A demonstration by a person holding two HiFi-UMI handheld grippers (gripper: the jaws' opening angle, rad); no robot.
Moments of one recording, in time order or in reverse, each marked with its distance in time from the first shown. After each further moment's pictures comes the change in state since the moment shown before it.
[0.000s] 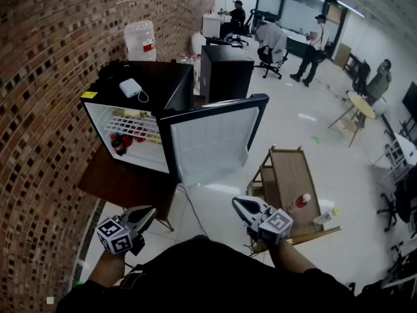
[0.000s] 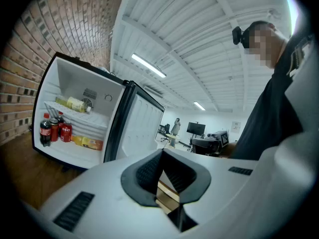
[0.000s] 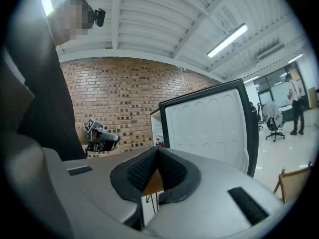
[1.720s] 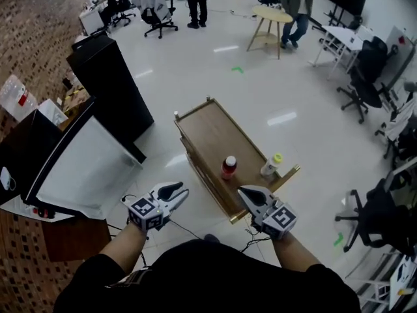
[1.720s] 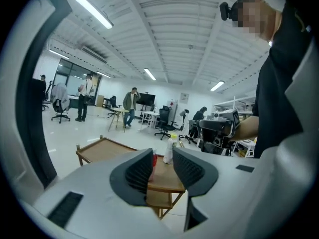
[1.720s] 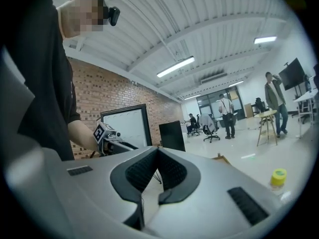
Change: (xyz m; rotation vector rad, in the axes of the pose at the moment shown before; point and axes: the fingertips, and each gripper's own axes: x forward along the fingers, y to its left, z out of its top) left arm 0.455 -0.218 -0.127 0.224 0.356 -0.597; right arm -0.344 -0.186 -0.046 0.080 -0.111 -0.582
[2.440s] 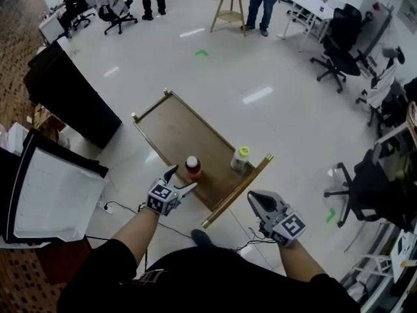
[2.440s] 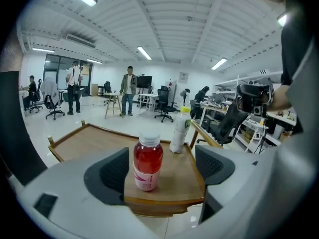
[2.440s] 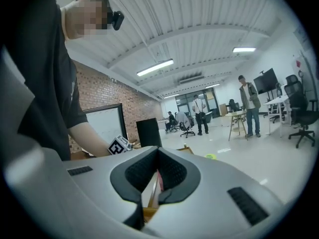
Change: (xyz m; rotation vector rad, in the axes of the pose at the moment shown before) left arm 0.216 0.025 -0.075 0.078 0.234 0.011; right arm -0.127 -0.099 -0.019 0.051 0.023 -0.256
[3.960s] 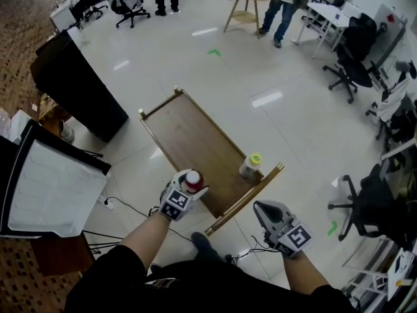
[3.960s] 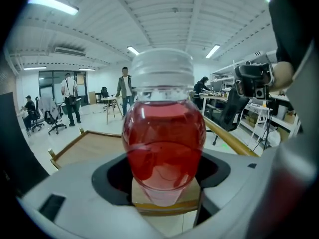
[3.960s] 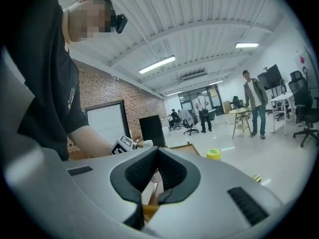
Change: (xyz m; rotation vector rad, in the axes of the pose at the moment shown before) left arm 0.041 -0.008 -0.010 0.146 0.031 0.040; right arm 0.011 -0.017 -0.023 -0.004 0.039 0.045
